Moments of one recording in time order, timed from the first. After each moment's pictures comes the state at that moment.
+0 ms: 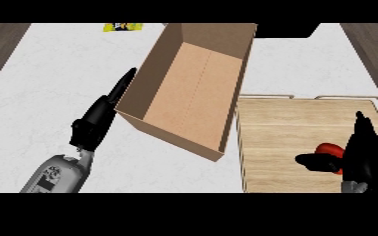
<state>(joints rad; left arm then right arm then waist) -0.23 0.36 -0.36 -1.53 0.15 0.11 0.04 0.03 -0.44 0.24 -1.85 0.81 -0.19 1.25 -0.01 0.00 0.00</state>
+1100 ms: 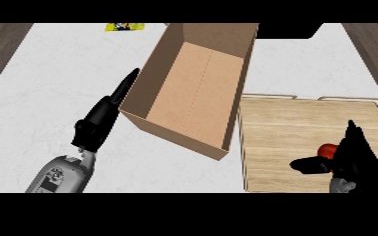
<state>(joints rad) -0.22 0.32 -0.33 -1.55 0.10 0.06 0.08 0.06 -0.20 0.09 -1.80 0.96 -0.02 1.16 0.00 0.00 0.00</state>
